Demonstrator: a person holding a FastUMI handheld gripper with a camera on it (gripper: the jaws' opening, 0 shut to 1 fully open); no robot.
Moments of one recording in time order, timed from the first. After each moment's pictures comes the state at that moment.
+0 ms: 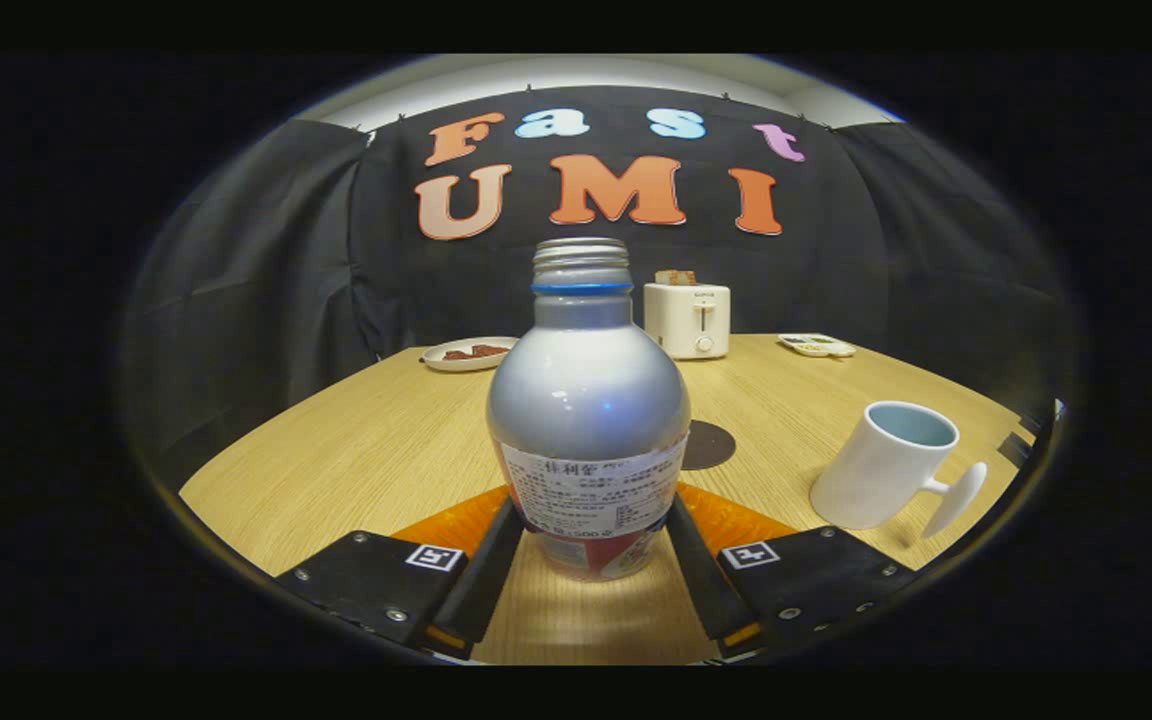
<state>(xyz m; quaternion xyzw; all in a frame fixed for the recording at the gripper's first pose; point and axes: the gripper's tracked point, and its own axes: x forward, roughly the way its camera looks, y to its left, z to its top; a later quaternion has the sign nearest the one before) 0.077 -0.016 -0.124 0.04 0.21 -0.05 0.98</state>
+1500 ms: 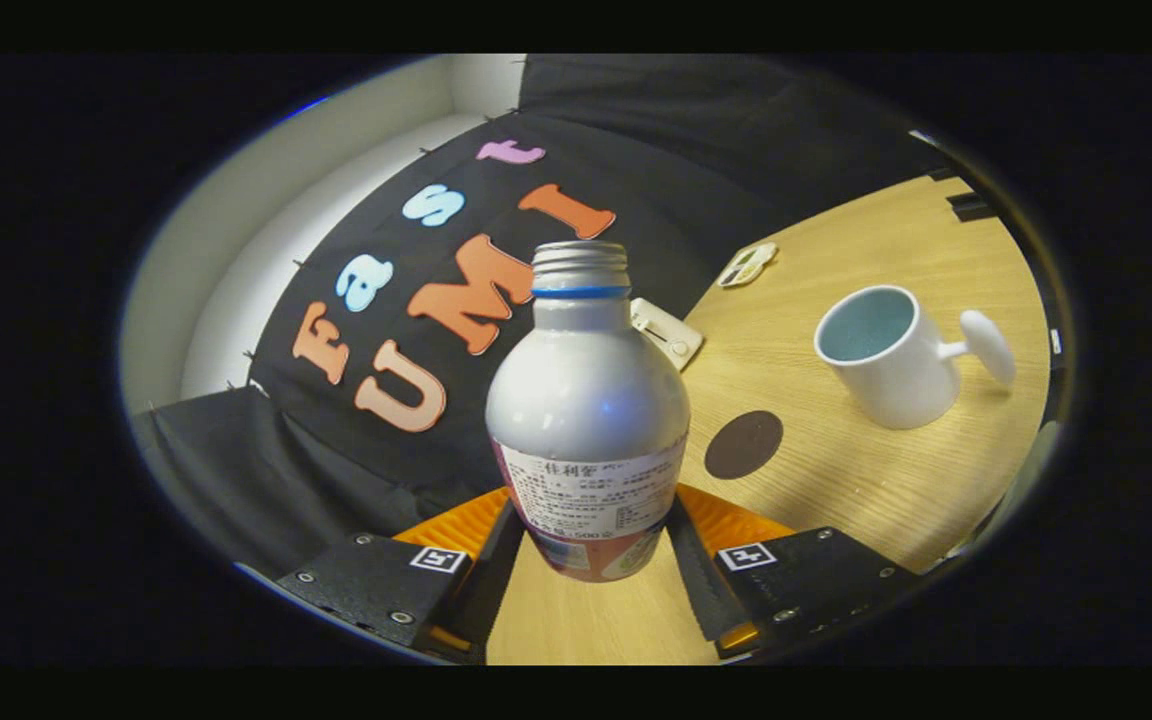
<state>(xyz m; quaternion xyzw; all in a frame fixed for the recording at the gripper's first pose) 0.086 -0.036 -0.038 0.50 0.09 -0.09 0.86</state>
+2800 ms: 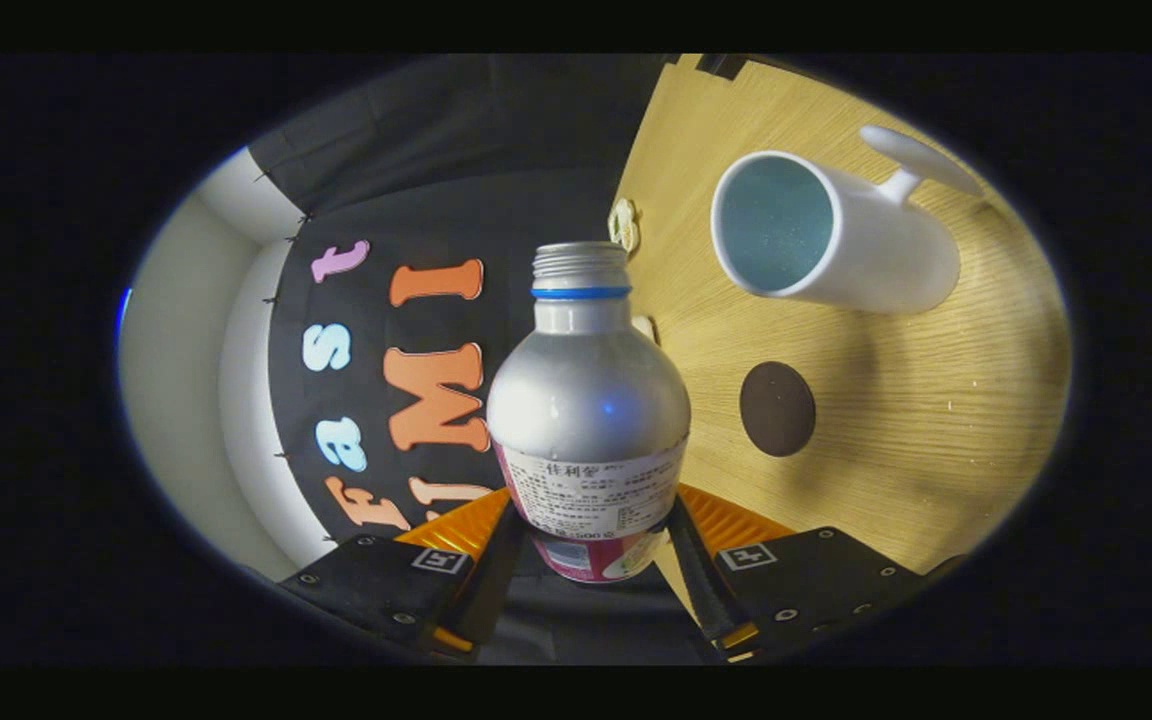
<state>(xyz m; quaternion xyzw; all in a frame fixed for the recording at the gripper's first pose) 0.133 -0.068 -0.042 0.74 0.04 -0.13 0.66</state>
